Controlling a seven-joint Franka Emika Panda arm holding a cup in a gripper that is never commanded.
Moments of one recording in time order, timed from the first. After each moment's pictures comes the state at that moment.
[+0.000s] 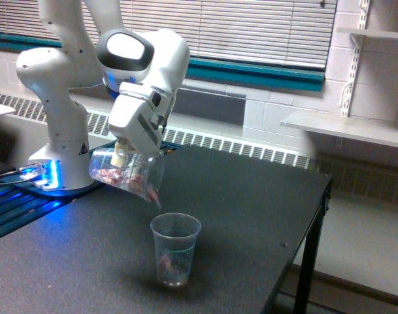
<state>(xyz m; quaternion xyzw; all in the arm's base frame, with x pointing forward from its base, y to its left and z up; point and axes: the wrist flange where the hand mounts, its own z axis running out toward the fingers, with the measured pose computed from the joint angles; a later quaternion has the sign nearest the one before) 0.399 -0.206 0.301 0.91 -0.28 0.11 0.31</state>
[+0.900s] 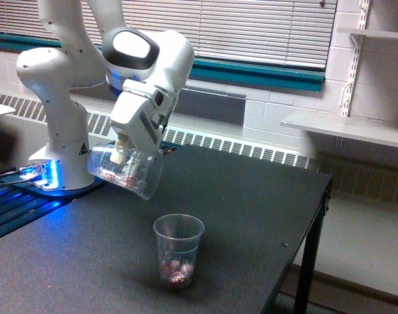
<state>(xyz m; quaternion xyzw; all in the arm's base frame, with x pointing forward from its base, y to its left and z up) 0.399 -0.201 0.305 0.90 -0.27 0.09 0.33</state>
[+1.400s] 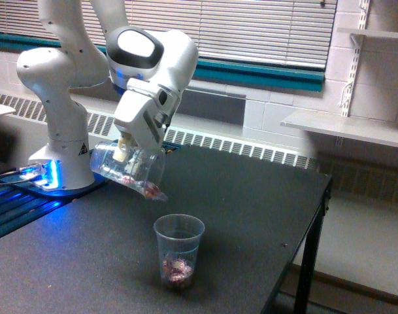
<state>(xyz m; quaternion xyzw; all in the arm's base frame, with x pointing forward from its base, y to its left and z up) 0.403 -0.195 0.306 0.90 -0.27 0.08 0.33</state>
